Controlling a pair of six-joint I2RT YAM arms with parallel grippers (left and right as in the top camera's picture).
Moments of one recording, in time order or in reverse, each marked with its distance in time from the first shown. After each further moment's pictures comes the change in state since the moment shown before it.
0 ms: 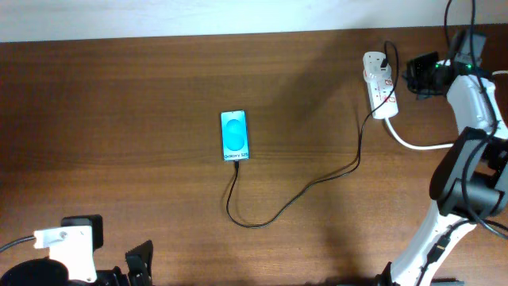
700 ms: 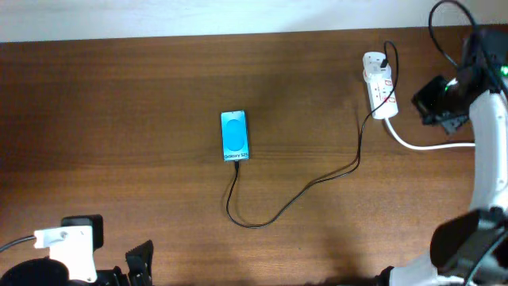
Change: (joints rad) left arm 0.000 0.000 0.000 0.000 0.000 0.000; right arm 0.047 -0.442 -0.026 -0.702 0.268 -0.401
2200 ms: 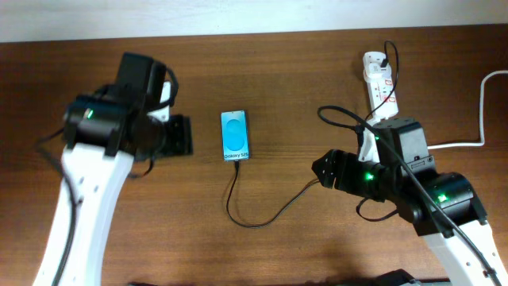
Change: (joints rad) left arm 0.049 0.814 0.153 0.221 0.072 0.011; right arm 0.584 -0.686 -0.586 0.158 -0.192 -0.031
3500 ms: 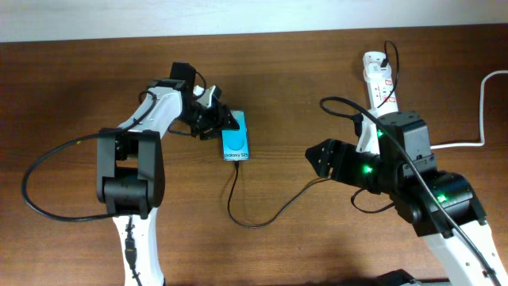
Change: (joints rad) left arm 0.088 0.776 -0.050 0.619 0.635 0.076; right arm 0.000 -0.002 -0.006 0.146 -0.052 0.031
